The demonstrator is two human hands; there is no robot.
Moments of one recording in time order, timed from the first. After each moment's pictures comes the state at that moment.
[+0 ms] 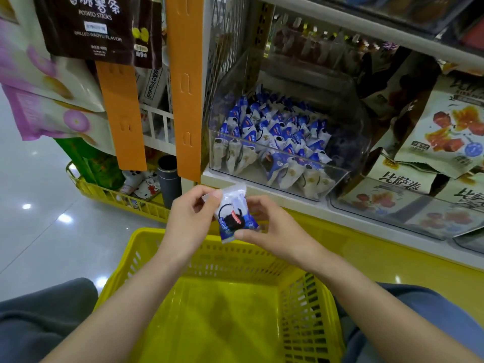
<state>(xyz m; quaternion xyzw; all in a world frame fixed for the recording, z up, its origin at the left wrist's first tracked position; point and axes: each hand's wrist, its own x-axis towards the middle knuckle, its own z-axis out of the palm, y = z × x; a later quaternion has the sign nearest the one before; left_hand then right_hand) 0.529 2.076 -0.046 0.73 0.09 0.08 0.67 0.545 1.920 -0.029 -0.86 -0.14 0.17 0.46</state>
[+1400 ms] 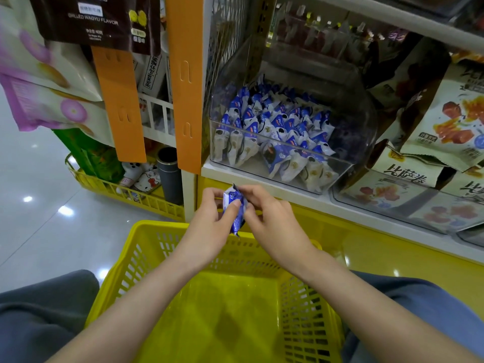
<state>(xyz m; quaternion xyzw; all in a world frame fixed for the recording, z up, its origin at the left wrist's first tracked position) 0.521 2.057 -0.051 0.75 0.07 -0.01 0.66 0.538 1.932 -0.037 -0.90 -0.19 0.00 0.39</state>
